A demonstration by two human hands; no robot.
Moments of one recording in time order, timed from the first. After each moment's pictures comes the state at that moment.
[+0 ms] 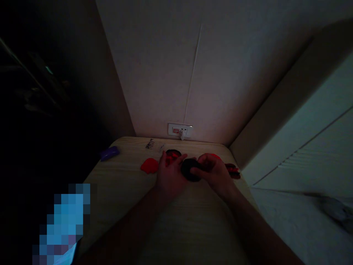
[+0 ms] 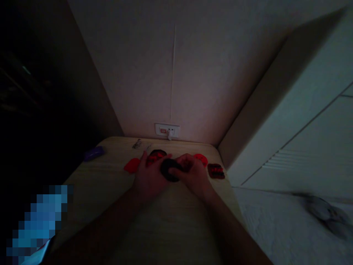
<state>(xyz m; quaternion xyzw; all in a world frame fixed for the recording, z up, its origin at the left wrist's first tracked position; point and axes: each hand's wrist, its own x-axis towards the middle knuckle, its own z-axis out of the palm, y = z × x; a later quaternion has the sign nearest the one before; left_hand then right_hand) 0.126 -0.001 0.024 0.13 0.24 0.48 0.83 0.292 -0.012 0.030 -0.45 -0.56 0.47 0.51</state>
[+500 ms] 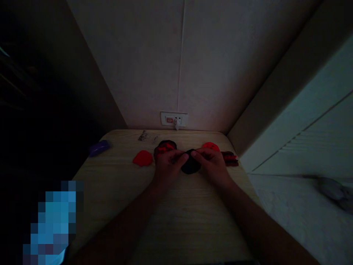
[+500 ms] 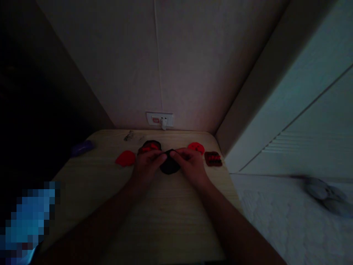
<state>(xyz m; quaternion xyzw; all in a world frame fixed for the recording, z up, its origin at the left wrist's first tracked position) 0.134 0.002 0.002 0.51 0.41 0.52 0.55 0.299 -0.007 0.004 -0.47 -0.48 0.49 0.56</state>
